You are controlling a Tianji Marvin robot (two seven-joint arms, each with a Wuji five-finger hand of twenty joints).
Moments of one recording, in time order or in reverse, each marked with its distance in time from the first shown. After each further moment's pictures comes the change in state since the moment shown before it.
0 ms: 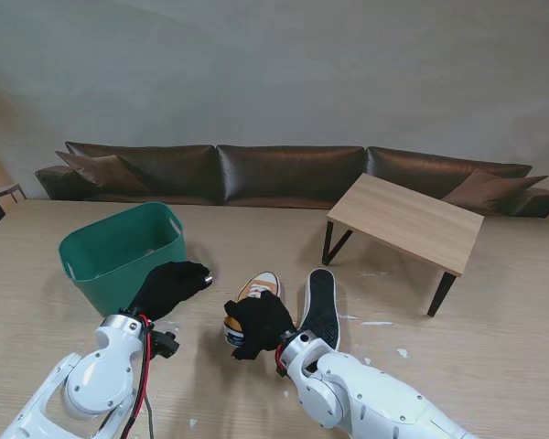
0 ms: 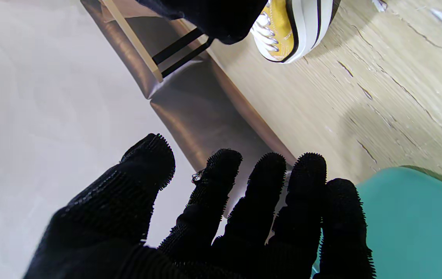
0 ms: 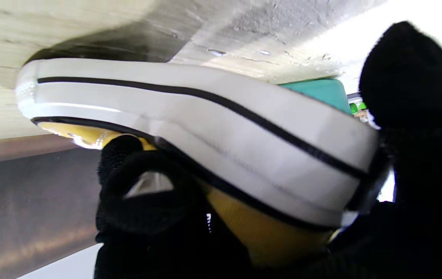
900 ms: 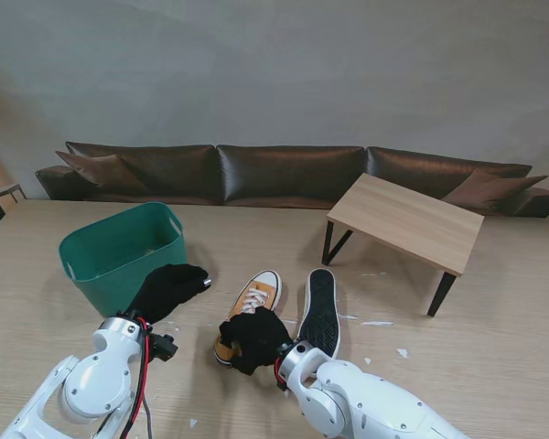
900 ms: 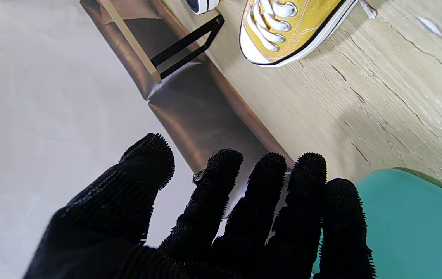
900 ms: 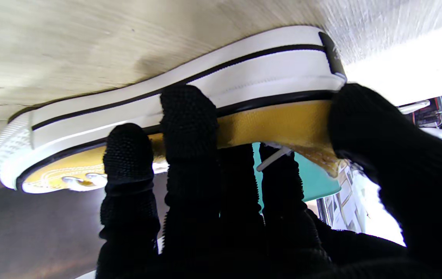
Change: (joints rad) left arm 0.015 0.001 -0.009 -0.005 -0.003 -0.004 -0.005; right arm -0.010 0.013 -0.028 -0.006 -0.020 -0.026 0.062; left_hand 0.000 0.000 -0.007 0.000 0.001 0.007 0.003 0.003 0.000 0.001 0.000 0.010 0.000 0.001 0.001 0.000 0.000 0.001 0.002 0.000; right_hand -0.083 0.172 0.245 0.132 0.058 -0.104 -0.526 0.199 -0.122 -0.137 -0.070 -0.147 -0.103 -0.189 -0.449 -0.110 0.019 -0.037 -0.158 -0.053
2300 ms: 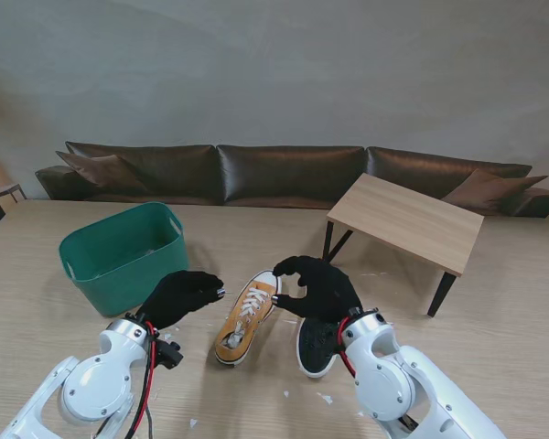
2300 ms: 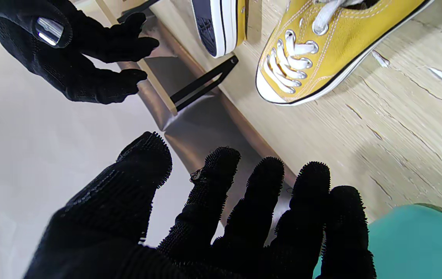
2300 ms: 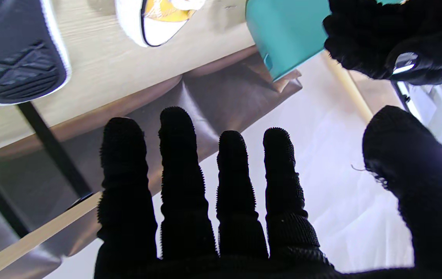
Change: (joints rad) left arm 0.010 0.021 0.018 -0.039 -0.003 -0.012 -0.095; right arm -0.367 0.056 0.596 -0.443 0.181 -0.023 0.181; left_hand 0.000 0.000 -0.032 0.000 0.009 -0.023 0.007 0.006 -0.032 -0.008 -0.026 -0.076 -0.018 0.001 -0.156 -0.068 -0.051 0.000 -0.187 -0.056; right_hand -0.105 0.248 -0.237 0.062 -0.153 -0.027 -0.260 0.015 -0.181 0.007 -0.320 -0.303 -0.339 0.132 -0.491 -0.233 -0.001 0.033 -0.281 -0.057
